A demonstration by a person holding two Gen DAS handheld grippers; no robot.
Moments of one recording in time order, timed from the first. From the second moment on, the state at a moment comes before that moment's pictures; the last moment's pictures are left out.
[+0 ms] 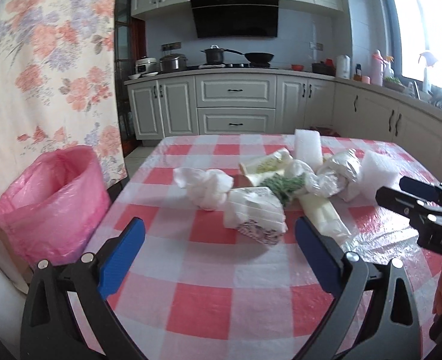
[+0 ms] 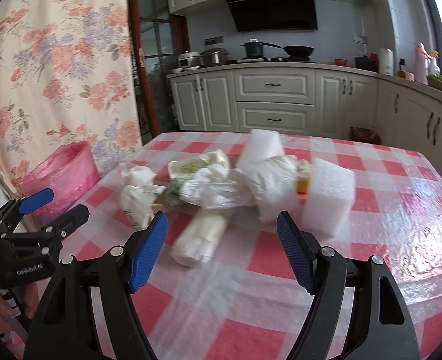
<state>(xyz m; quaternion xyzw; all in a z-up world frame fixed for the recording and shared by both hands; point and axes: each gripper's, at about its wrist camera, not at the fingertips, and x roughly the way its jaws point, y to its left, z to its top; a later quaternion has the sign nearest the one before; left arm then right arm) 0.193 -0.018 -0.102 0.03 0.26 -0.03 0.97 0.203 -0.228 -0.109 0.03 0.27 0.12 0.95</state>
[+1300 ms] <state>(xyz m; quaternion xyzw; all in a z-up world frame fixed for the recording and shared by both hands) 0.294 -0.133 -0.147 0.05 0.38 -0.11 0.92 0.294 -0.319 -0.140 0.08 0.32 -0.01 0.94</state>
